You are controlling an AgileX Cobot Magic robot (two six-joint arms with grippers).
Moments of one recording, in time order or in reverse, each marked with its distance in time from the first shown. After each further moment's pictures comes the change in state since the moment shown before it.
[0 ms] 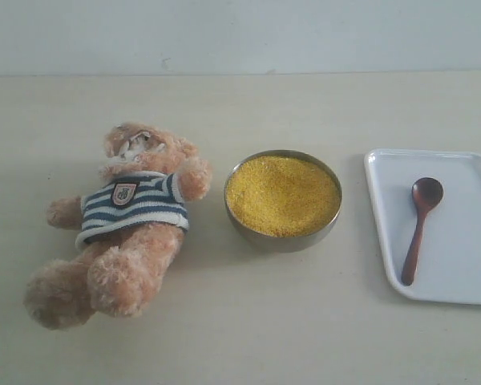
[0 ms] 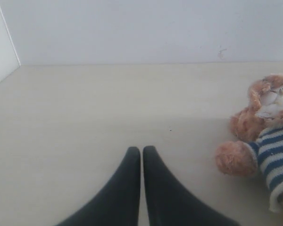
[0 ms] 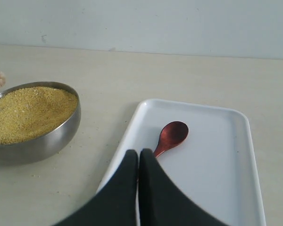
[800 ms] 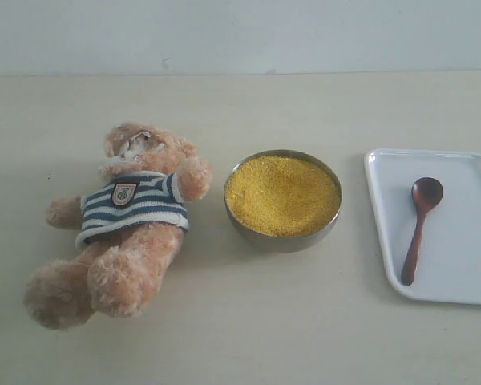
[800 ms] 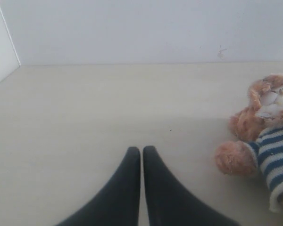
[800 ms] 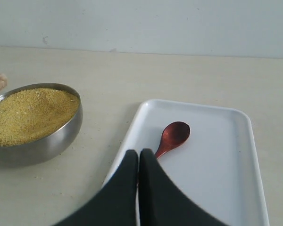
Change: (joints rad) left arm 0.000 0.000 0.000 0.000 0.000 0.000; right arm 0.000 0.000 0.000 0.012 0.000 0.000
